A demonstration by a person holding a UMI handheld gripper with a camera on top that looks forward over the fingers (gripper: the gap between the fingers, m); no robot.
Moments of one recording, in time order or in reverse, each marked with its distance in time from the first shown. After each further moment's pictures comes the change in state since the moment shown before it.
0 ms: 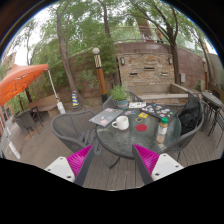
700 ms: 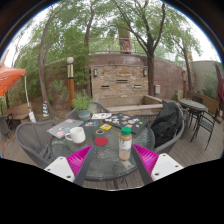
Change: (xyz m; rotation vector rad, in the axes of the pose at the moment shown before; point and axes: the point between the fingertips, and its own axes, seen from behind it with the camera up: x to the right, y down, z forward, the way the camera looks) arm 0.195 -0.009 0.109 0.164 0.307 -0.001
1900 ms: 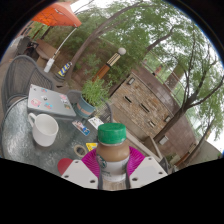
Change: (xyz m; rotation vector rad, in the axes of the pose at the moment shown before) arm -0.044 -0.084 0.305 0.108 -0.049 -0.791
